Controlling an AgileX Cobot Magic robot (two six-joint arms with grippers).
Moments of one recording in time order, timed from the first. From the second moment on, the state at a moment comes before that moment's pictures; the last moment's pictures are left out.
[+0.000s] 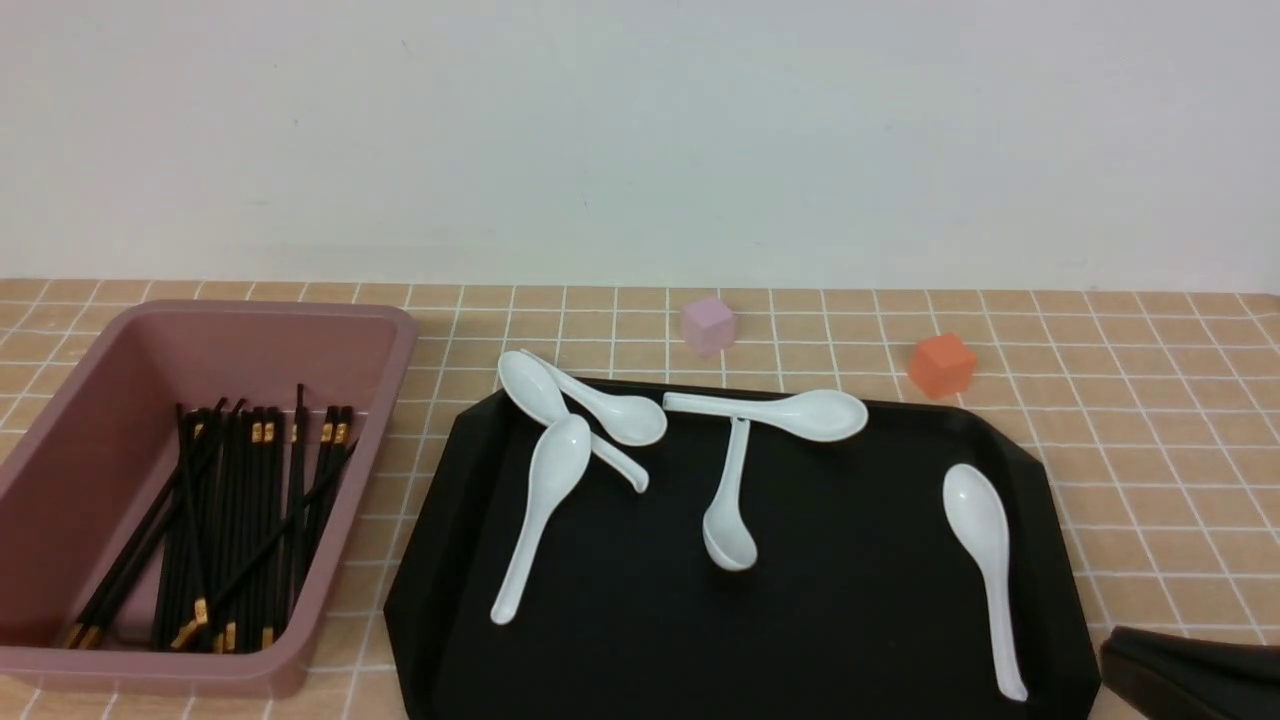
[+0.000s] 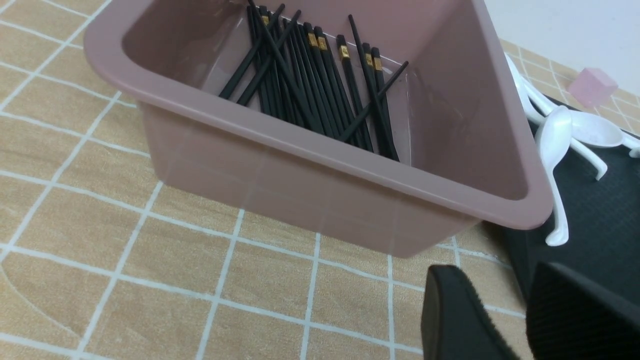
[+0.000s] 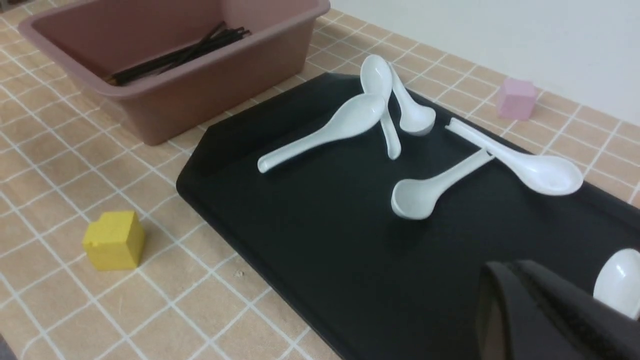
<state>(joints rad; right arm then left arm) 0.68 0.50 -0.34 -0.03 0.22 0.06 -0.10 -0.01 0.03 0.04 0.38 -0.46</state>
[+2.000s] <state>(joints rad) 0.21 -0.01 0.02 0.02 0.37 0.06 -0.10 -0.01 0.03 0.04 0.38 -0.46</state>
